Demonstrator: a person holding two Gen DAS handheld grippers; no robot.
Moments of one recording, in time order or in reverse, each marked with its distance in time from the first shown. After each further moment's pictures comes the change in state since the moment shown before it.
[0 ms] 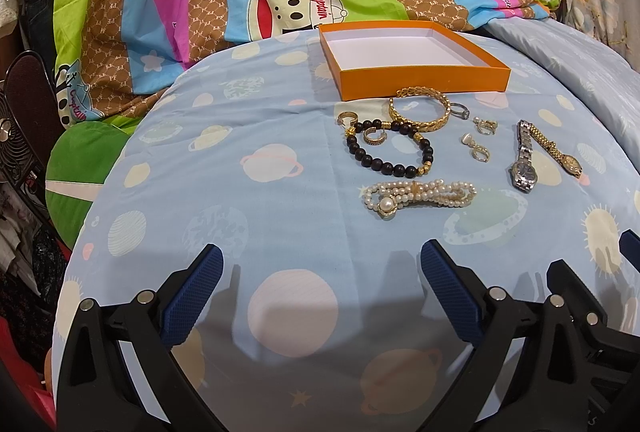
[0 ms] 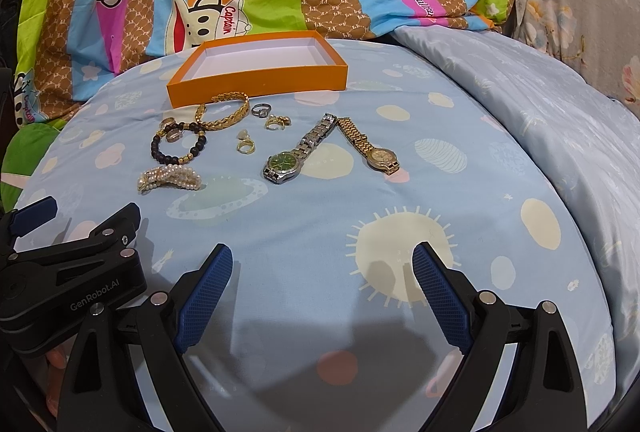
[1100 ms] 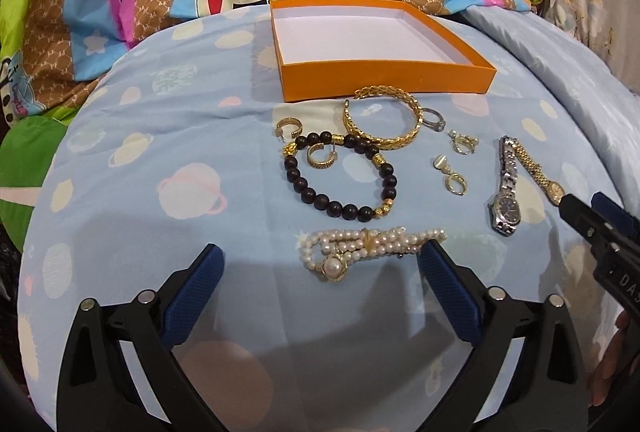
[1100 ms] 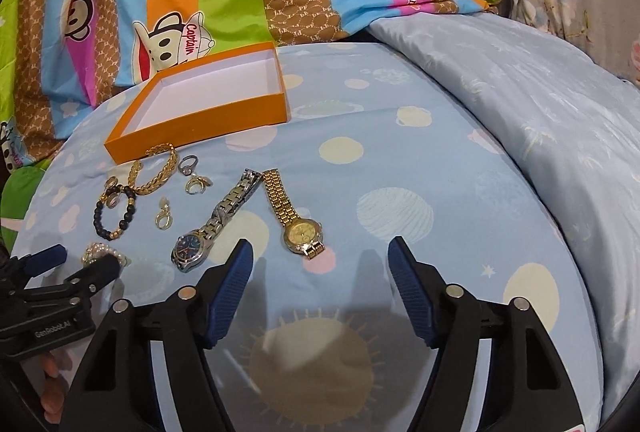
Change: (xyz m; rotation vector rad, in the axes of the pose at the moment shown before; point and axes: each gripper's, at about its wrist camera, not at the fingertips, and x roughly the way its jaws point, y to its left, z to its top) left arm 0.042 -0.017 0.035 0.005 0.112 -0.160; right arm 0.047 -0.065 0.057 0.069 0.029 0.052
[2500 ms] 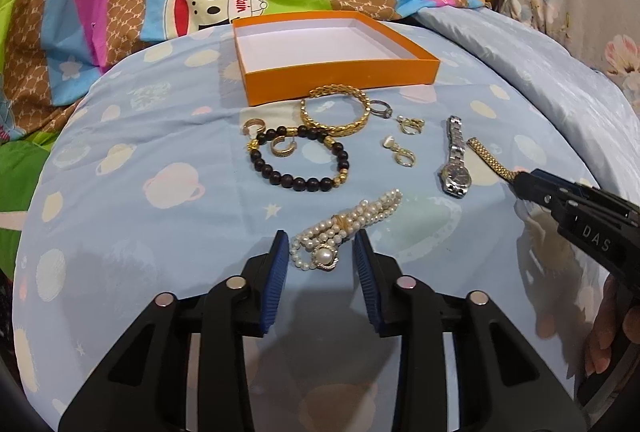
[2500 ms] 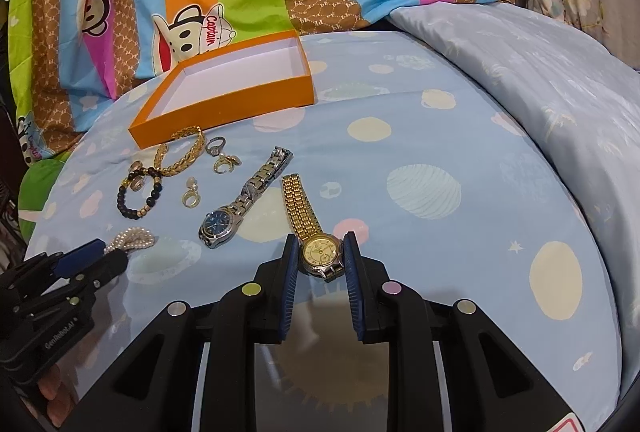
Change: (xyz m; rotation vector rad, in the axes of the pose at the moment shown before) left arm -0.024 -0.005 -0.022 0.098 -0.066 -0.126; right arm -0.009 0.006 -0.013 0.010 0.017 0.079
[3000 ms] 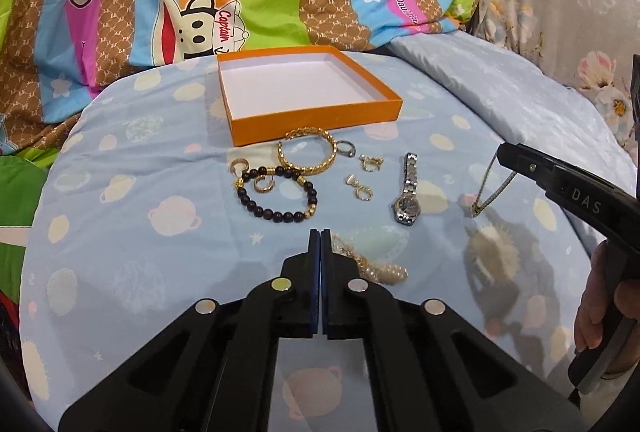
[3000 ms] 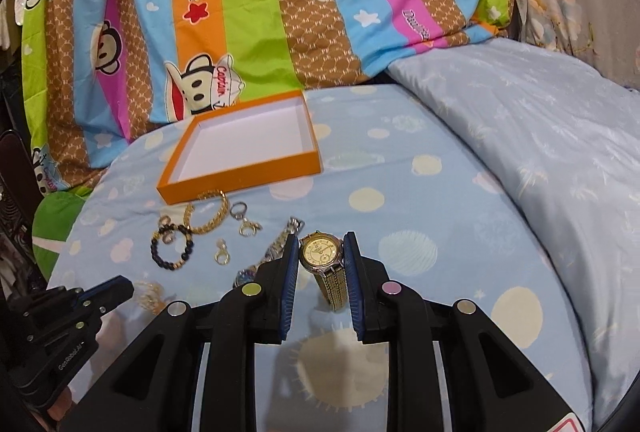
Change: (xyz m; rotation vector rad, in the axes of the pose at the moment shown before) left arm -0.041 -0.001 0.017 -0.009 -0.069 -0.090; right arm -0.050 0.003 0.034 0.003 -0.134 0.009
